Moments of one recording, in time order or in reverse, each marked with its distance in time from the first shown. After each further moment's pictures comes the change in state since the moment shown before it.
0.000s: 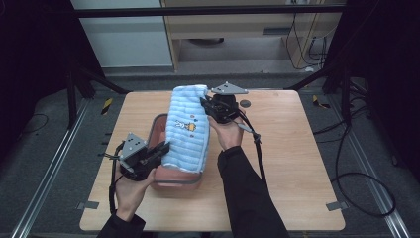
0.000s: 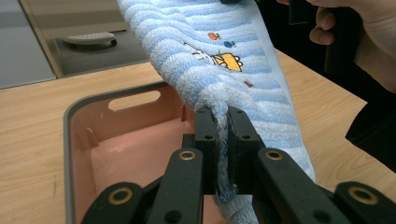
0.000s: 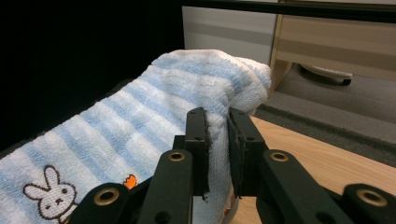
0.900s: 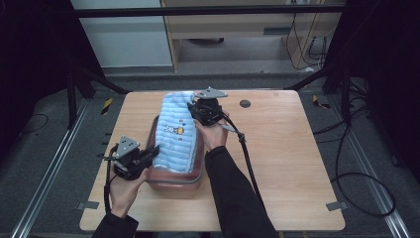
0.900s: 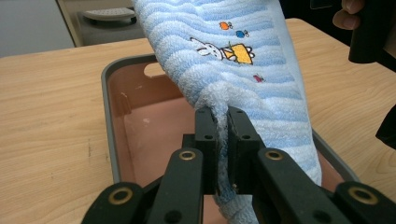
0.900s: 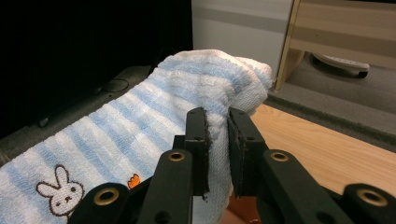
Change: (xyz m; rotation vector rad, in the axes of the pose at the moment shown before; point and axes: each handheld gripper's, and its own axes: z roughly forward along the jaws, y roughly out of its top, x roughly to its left) left arm 0.031 -0.028 0.013 0.074 0.066 -0.030; right arm 0.018 -0.019 0.048 0.051 0.022 -0.020
